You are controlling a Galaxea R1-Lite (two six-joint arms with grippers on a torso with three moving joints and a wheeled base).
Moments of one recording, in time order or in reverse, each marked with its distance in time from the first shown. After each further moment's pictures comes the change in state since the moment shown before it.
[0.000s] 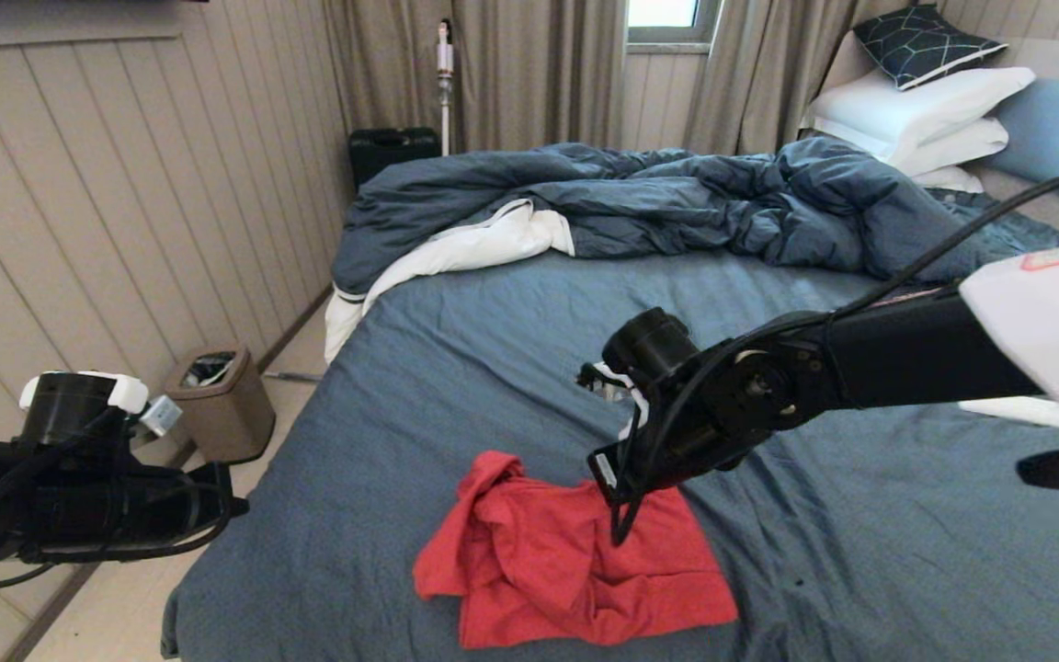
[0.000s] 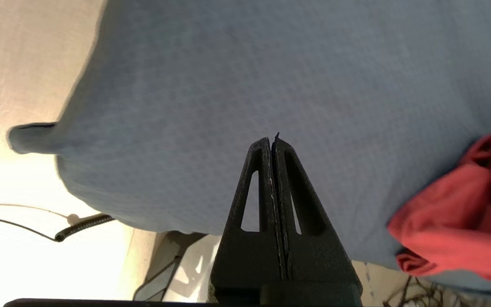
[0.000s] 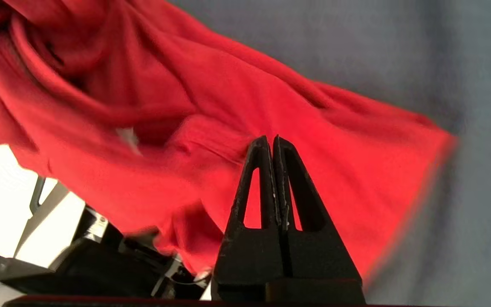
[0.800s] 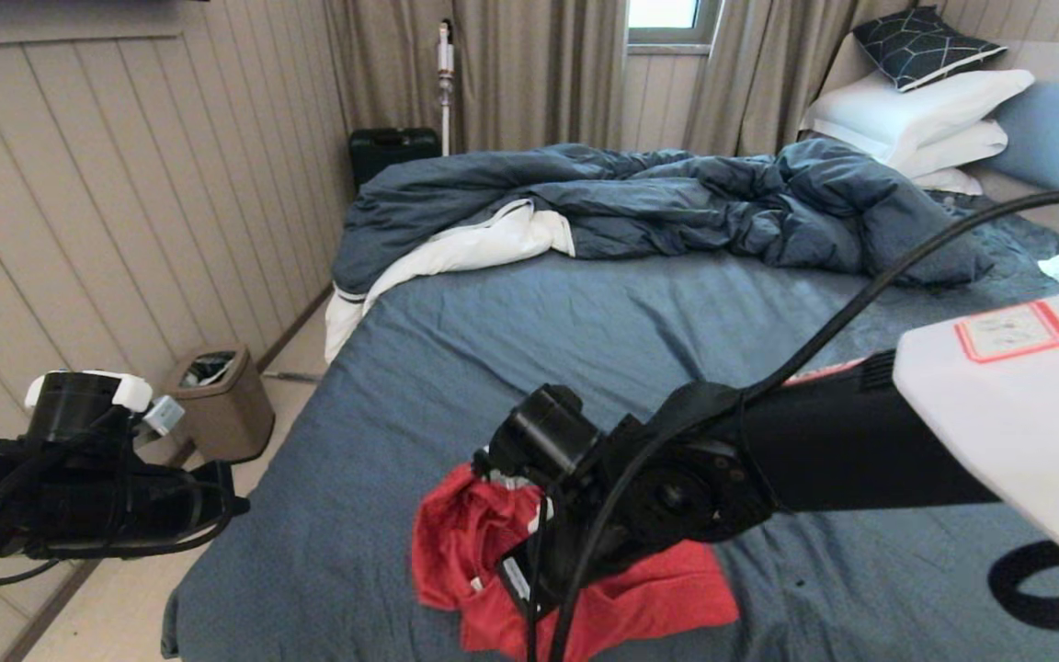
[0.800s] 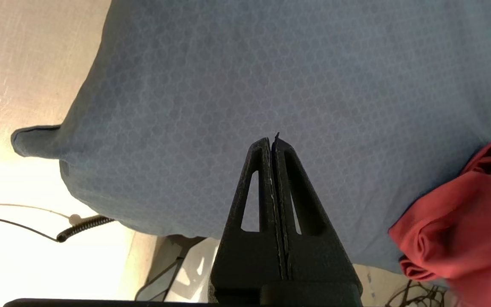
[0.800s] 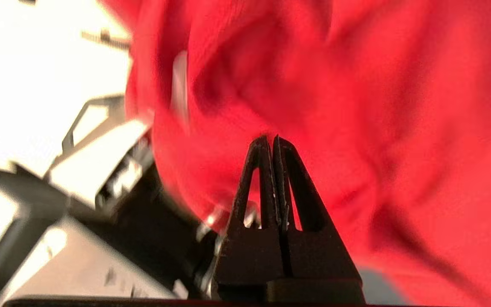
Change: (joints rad) left arm 0.000 0.019 -0.011 0.000 0.001 0.004; right arm 0.274 0.015 0.041 -0.001 0.011 0.057
